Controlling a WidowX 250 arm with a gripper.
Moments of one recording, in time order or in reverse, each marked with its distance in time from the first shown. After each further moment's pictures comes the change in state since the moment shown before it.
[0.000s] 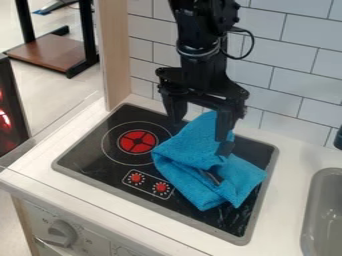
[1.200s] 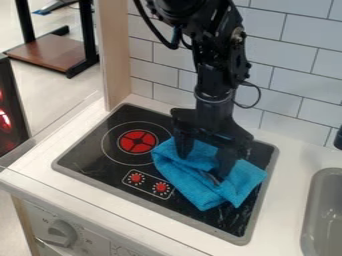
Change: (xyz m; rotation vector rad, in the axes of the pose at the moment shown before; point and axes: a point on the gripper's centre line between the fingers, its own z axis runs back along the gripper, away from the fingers) arm -0.004 -0.015 -0.064 0.019 0.134 -0.031
